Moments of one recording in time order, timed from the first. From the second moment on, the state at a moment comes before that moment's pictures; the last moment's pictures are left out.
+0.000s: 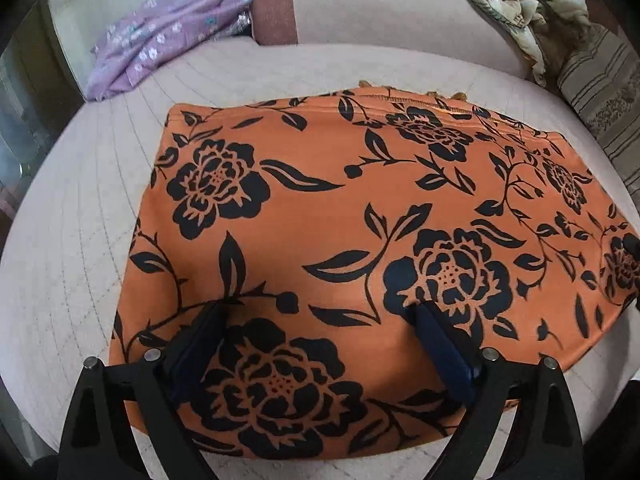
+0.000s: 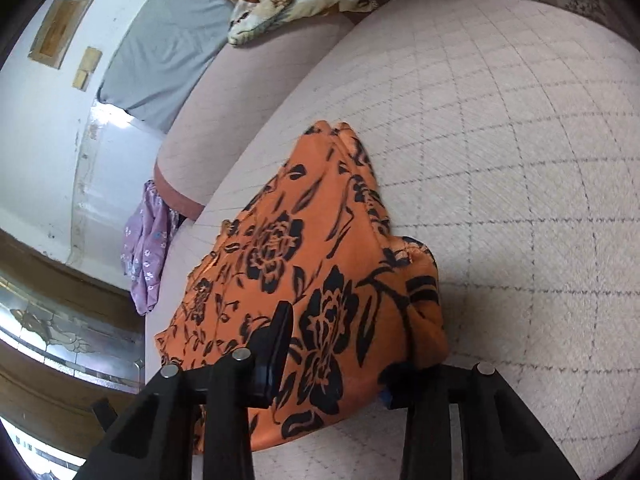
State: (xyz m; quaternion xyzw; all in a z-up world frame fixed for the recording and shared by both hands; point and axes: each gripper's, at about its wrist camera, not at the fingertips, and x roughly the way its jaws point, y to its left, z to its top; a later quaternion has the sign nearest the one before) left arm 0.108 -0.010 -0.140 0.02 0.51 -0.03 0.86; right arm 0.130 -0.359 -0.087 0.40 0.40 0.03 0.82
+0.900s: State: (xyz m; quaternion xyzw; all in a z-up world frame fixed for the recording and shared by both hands) left arm 0.109 -0.014 -0.122 -0.01 0.50 -0.04 0.87; right arm 0.137 -0.357 -0.081 0.38 0.39 0.04 0.84
